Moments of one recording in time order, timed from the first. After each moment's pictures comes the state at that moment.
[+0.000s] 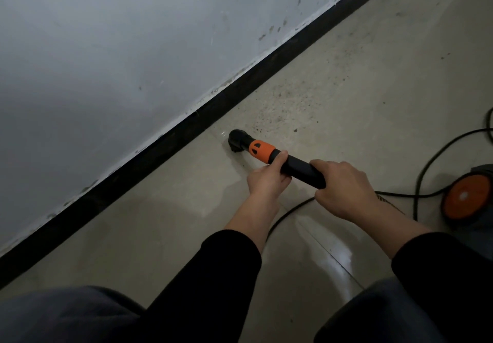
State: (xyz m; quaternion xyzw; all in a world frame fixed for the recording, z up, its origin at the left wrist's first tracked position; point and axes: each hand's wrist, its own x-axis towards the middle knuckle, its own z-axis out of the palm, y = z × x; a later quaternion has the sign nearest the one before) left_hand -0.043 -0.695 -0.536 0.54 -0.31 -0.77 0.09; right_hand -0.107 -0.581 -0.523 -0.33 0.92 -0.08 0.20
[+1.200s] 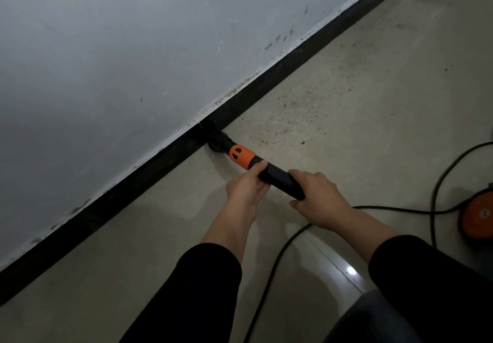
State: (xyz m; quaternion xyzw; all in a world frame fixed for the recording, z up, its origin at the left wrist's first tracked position) left_hand -0.035 -0.771 -0.574 0.53 -0.32 -0.78 0.09; right_hand -0.102 -0.644 -0.560 -0.35 0.89 -0.12 0.25
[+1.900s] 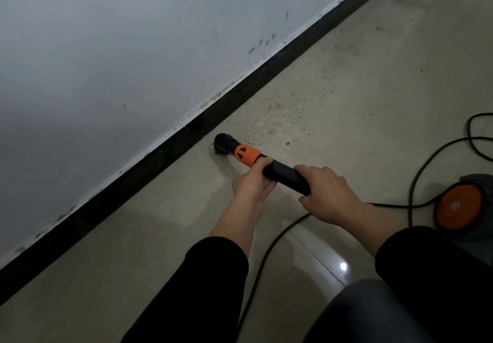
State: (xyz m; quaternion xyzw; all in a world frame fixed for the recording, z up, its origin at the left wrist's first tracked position) left_hand -0.058 -0.739 -0.562 0.52 -0.31 -0.79 0.08; right_hand -0.119 -0.613 -0.533 -0.33 0.91 -0.09 0.23
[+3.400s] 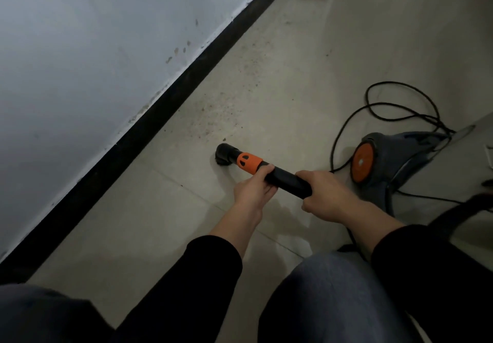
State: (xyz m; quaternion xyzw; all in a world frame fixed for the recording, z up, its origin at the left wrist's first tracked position) left_hand -0.075 -0.618 -0.543 0.47 -0.36 -0.80 -0.06; right_hand -0.111 -0.482 -0.499 -0.18 0.93 -0.13 0.28
